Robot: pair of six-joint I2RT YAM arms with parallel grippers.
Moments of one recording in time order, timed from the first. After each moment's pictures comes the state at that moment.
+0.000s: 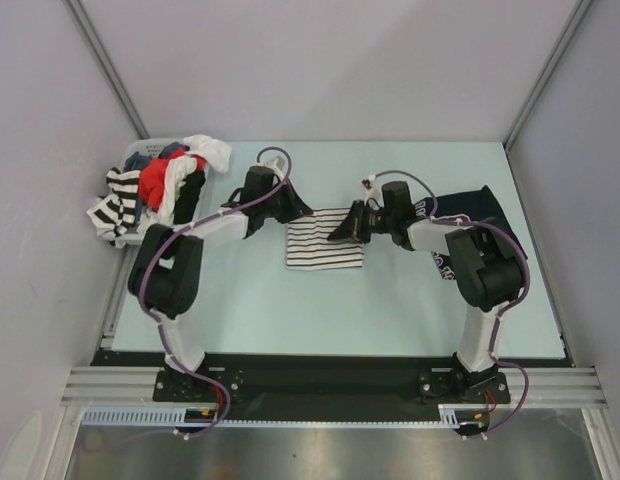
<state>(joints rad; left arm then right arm) -0.38 1.82 1.16 0.08 0.33 -0.69 0.38 1.91 1.07 0.31 -0.83 0.78</state>
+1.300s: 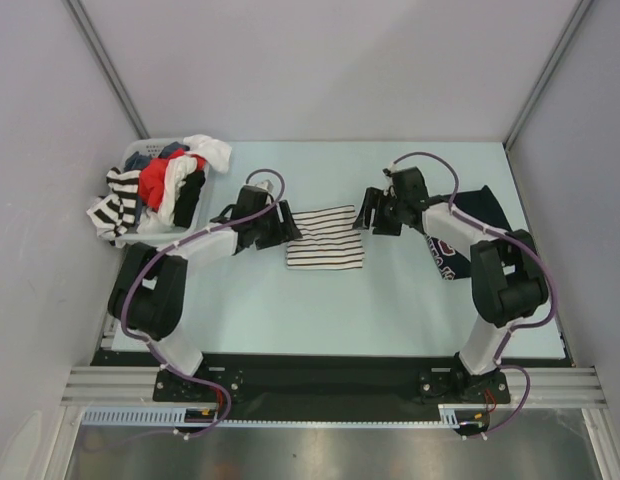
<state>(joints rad) -0.38 1.65 0.99 -0.12 0.16 -0.59 0.34 1.75 1.17 -0.24 -0.34 0.50</state>
